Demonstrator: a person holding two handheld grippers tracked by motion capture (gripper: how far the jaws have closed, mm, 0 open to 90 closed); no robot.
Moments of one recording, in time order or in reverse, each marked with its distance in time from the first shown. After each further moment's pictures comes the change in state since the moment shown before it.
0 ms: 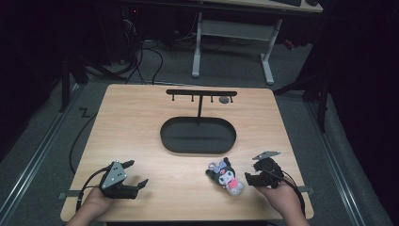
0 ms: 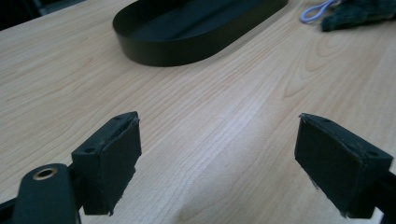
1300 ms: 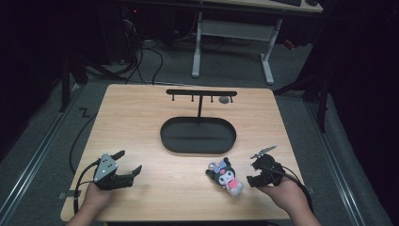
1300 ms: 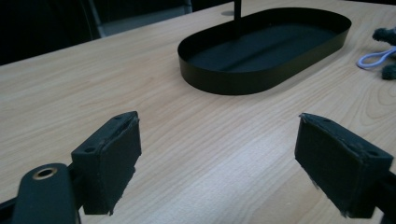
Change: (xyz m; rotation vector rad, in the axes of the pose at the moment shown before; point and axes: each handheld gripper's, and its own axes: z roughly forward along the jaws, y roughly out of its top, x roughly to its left) left arm 0.024 -0.005 -0.006 -0.158 0.131 -0.104; right arm 0.005 0.017 -0.023 0.154 0.024 -0.069
